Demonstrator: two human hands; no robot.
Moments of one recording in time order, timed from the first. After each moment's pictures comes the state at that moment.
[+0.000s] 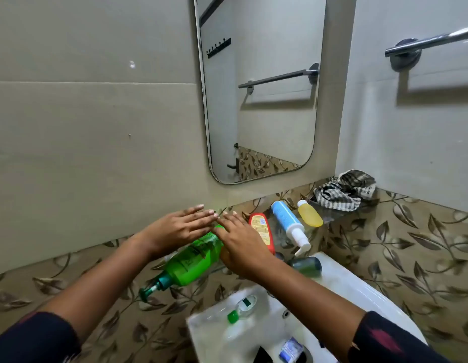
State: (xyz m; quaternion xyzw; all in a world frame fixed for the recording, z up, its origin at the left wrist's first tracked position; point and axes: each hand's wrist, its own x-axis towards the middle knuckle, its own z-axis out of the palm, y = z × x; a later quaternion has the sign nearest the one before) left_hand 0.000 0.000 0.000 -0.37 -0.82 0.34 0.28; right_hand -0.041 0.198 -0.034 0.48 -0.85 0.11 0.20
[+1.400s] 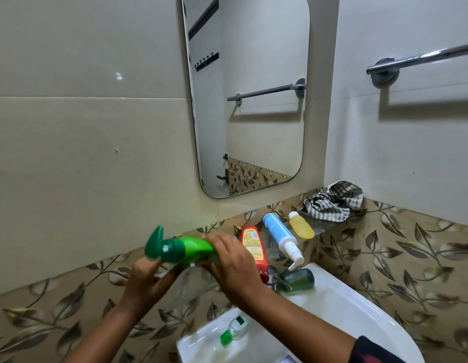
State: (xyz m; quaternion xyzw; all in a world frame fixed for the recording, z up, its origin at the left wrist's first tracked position) left_hand 0.034 0.013 -0.053 -0.19 -0.82 -0.24 0.48; right_hand -0.033 0.193 -0.049 0.43 -0.78 0.30 0.33
